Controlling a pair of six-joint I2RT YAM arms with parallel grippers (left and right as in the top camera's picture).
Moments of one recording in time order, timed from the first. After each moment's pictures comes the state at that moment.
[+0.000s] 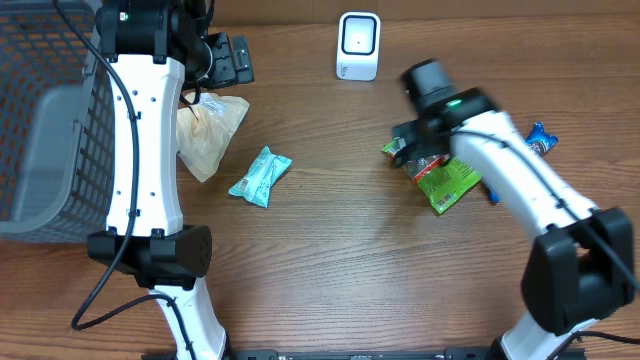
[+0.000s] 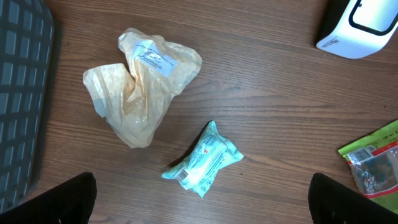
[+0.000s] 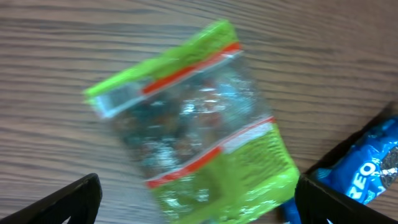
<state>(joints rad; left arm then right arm) -0.08 2.06 2.49 -1.61 -0.03 -0.30 0.30 1.84 1.49 -0.93 0.17 0.10</state>
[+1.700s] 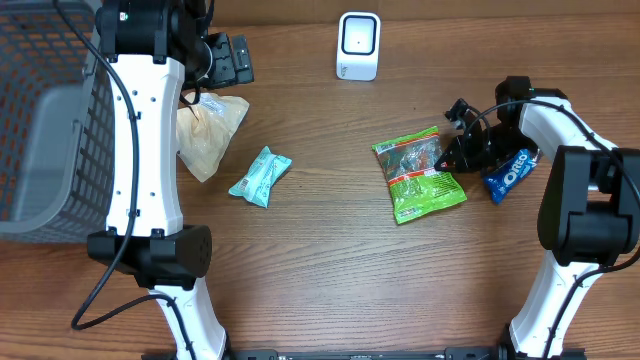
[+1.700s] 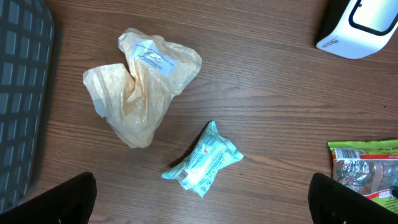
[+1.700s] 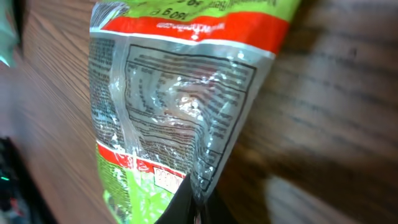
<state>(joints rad) -0.08 2.06 2.49 -1.61 -0.03 -0.30 -0.07 2.16 1.50 -1.03 -0.66 -0.41</state>
